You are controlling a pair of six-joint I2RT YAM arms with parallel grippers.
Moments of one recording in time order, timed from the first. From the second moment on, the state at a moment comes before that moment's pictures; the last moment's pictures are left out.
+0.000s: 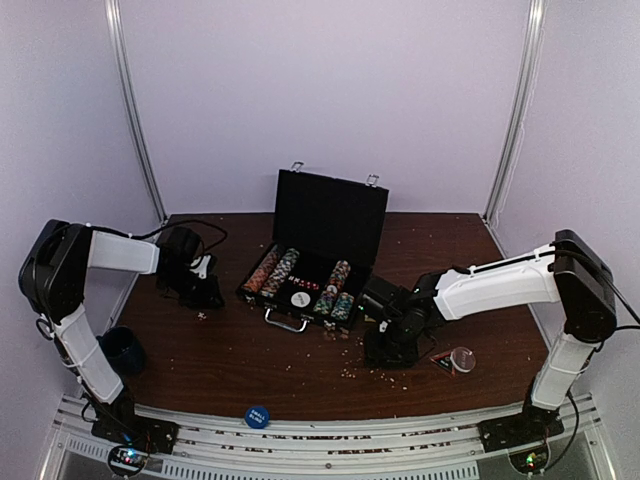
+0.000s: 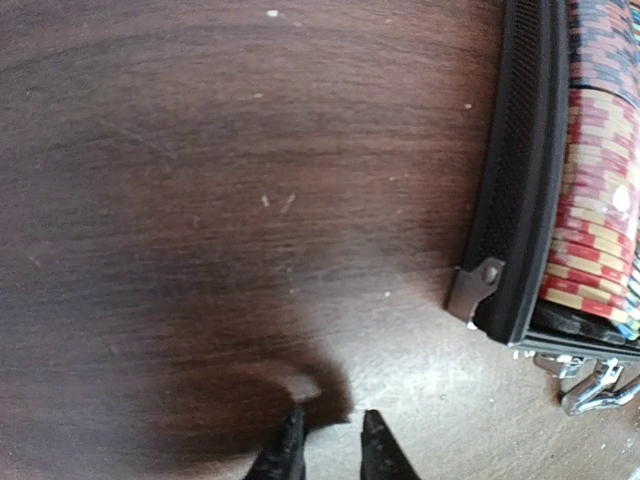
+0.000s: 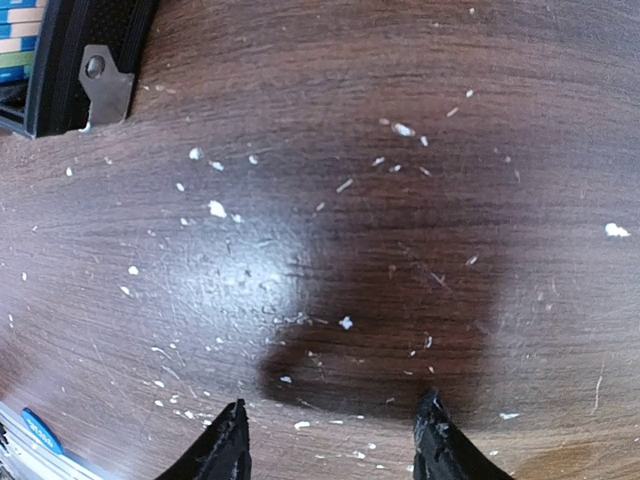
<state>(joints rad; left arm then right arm) -0.26 1.75 0.95 -0.35 0.24 -0.28 0.97 1.75 1.05 -0.61 -0.01 1.02</state>
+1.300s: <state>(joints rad) -0.51 1.26 0.70 -0.50 0.43 -0.35 0.99 1.51 0.93 -0.45 -0.07 0.97</state>
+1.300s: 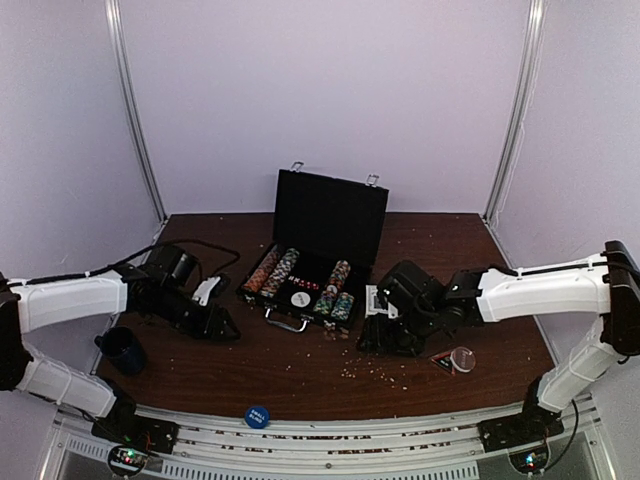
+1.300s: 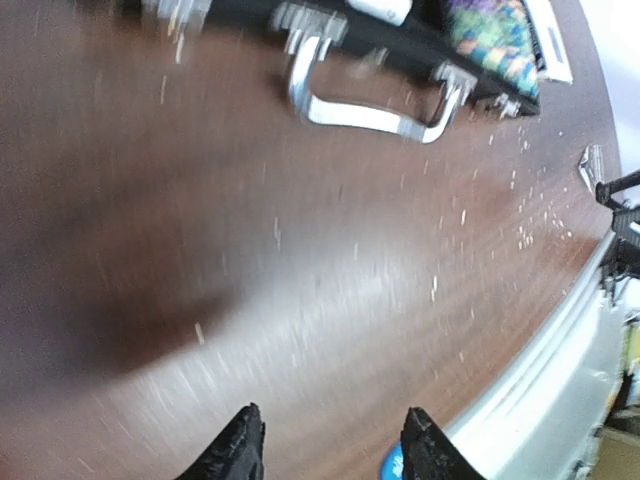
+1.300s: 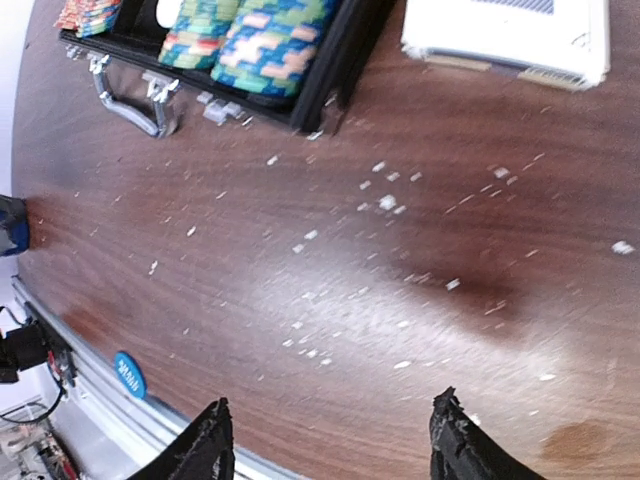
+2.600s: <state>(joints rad) -0.71 1.07 0.38 -0.40 0.61 -0.64 1.48 1.97 1.13 0.10 0.08 1.65</state>
